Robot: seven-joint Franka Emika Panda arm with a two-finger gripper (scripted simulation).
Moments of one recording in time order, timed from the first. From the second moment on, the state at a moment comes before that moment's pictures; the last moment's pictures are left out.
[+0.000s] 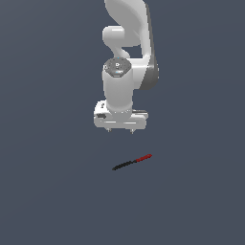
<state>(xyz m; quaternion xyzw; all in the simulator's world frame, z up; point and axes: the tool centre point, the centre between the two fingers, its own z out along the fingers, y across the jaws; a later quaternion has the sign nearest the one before) -0.003 -0.008 0.164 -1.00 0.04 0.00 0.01</state>
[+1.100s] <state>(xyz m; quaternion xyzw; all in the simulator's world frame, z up) 0.003 -0.002 0.163 -1.00 0.03 0.00 0.00</state>
